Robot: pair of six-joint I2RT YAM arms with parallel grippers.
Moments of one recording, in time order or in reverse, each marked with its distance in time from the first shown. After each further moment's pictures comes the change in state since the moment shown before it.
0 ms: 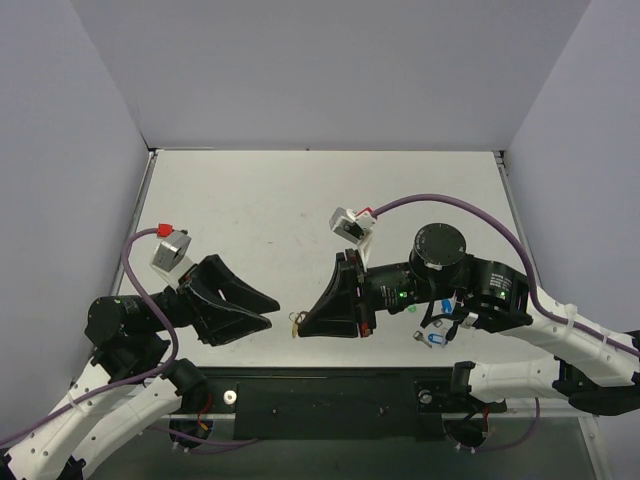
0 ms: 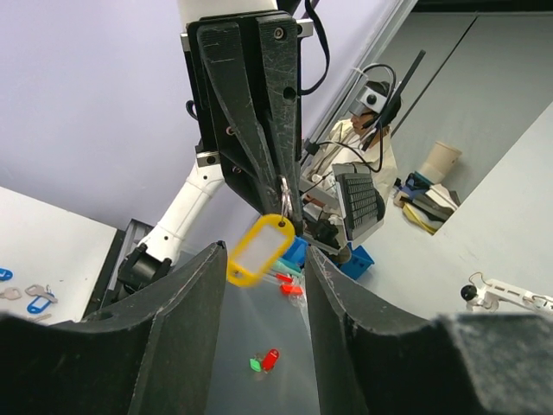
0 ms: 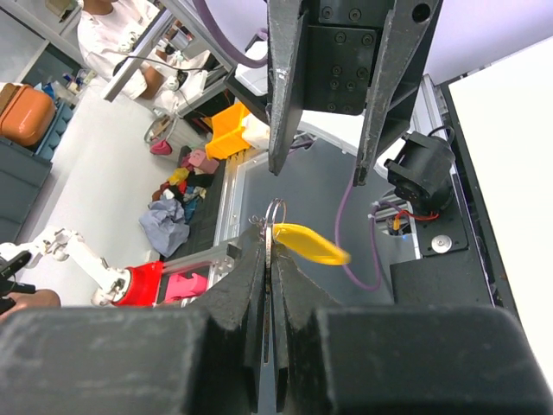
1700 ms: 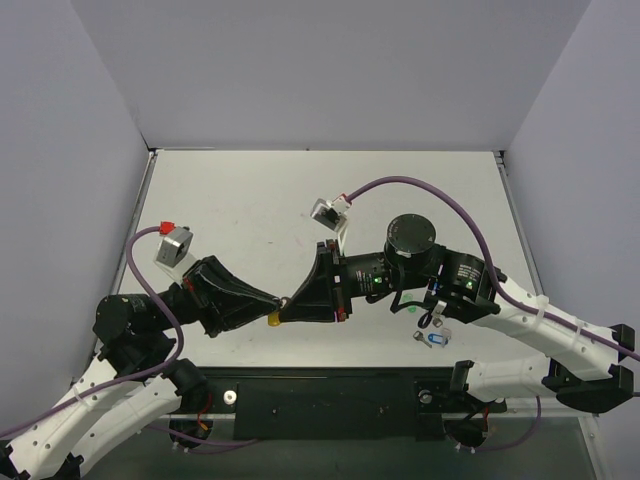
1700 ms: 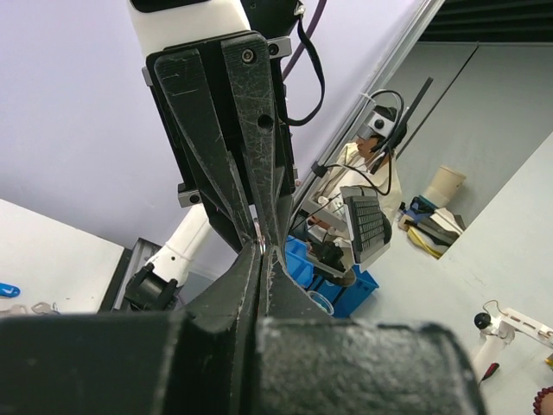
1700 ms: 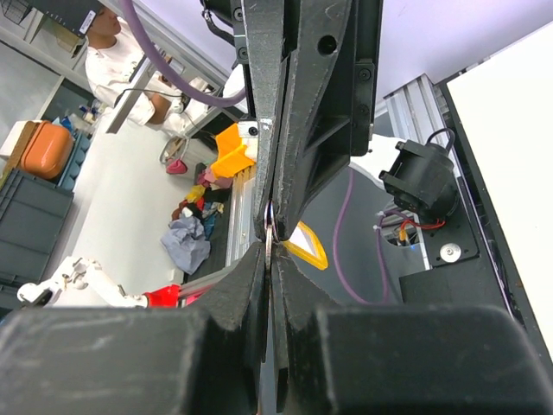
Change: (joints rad) left arm -0.032 0.021 -0.036 0.065 -0.090 -0.002; right arm -0.050 0.079 -0.029 0.116 -0.028 0.106
